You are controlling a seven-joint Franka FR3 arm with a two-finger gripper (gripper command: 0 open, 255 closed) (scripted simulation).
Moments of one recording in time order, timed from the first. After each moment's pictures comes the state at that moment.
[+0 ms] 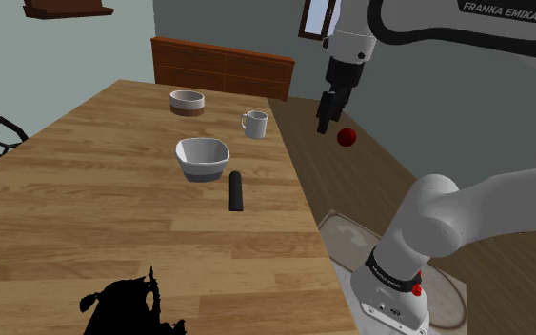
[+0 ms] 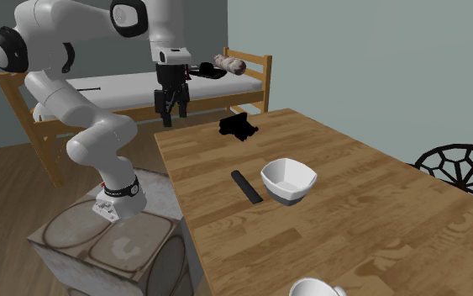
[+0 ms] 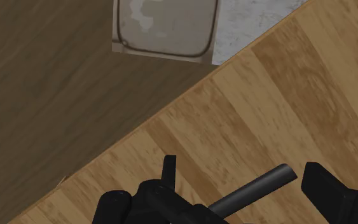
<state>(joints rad) 0.02 -0.82 0.06 -2.38 -0.04 1.55 -0.01</state>
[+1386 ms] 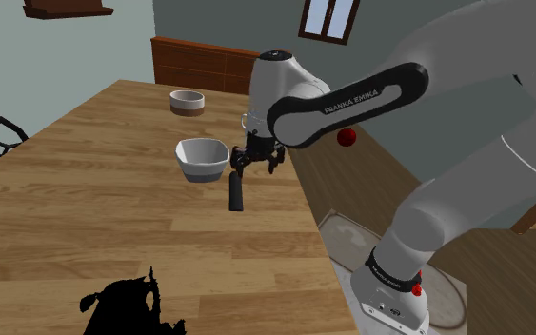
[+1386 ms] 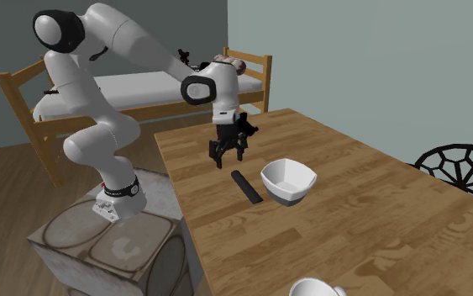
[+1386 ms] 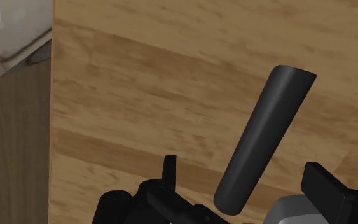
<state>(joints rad) -0.19 -0.36 0.49 -2.51 -0.01 2.25 0.86</state>
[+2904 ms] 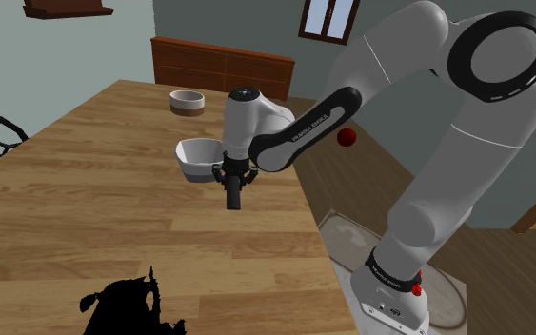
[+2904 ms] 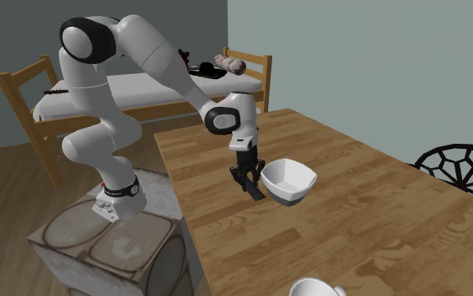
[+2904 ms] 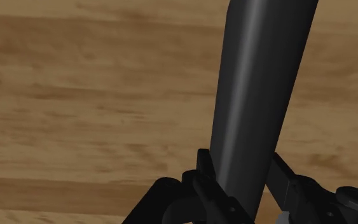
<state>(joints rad) -0.33 0.03 0.60 -2.40 -0.38 2.50 1.36</state>
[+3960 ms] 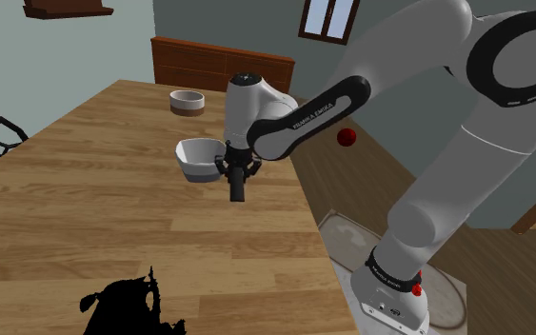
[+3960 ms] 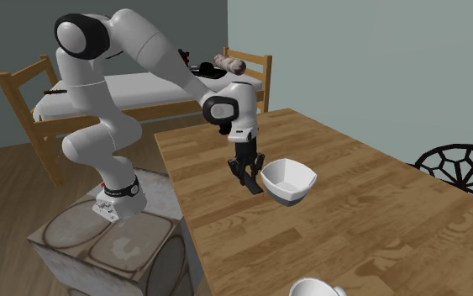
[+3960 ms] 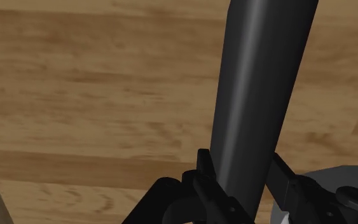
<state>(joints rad) -0.33 -0.06 0.60 -2.38 -0.27 2.40 1.27</state>
